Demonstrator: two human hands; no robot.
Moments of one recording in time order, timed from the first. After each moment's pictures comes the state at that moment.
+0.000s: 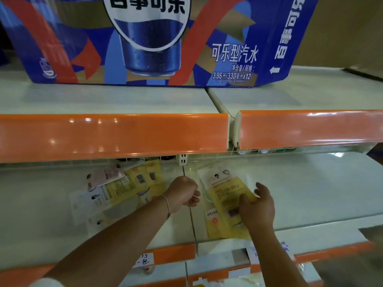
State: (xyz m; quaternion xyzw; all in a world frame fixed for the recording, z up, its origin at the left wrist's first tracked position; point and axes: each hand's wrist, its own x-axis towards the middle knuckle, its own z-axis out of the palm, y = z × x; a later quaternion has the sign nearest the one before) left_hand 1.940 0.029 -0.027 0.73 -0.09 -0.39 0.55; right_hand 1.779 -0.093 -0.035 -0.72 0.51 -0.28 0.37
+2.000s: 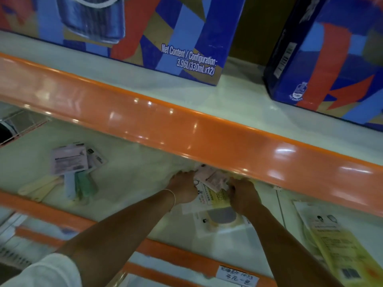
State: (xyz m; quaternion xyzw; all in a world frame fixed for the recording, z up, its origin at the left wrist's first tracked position) left_hand 2.086 0.287 -0.035 0.93 -0.21 -0.19 0.25; right_hand 2.020 0.100 -0.032 -0.98 0.17 0.04 0.10
